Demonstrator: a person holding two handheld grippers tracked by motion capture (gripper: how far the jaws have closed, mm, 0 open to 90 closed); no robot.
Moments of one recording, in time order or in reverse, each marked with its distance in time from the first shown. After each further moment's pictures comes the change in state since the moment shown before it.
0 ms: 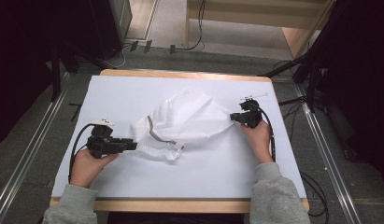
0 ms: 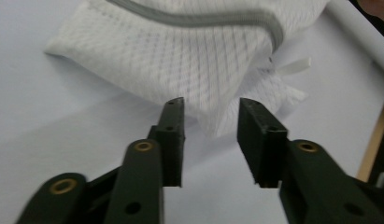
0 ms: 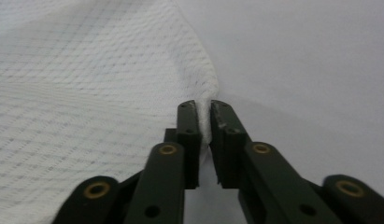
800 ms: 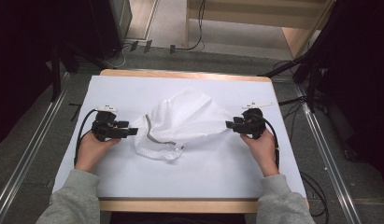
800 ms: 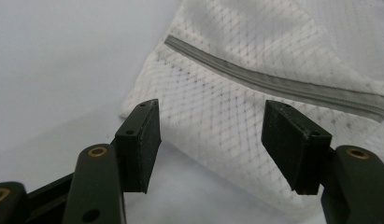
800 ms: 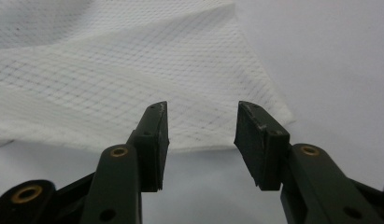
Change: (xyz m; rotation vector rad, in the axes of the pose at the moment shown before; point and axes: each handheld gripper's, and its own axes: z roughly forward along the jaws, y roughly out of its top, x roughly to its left) left arm 0.042 0.032 0.030 -0.016 0.108 0.075; right arm 0.035 -0.025 -0.048 -0.108 0.077 -0.104
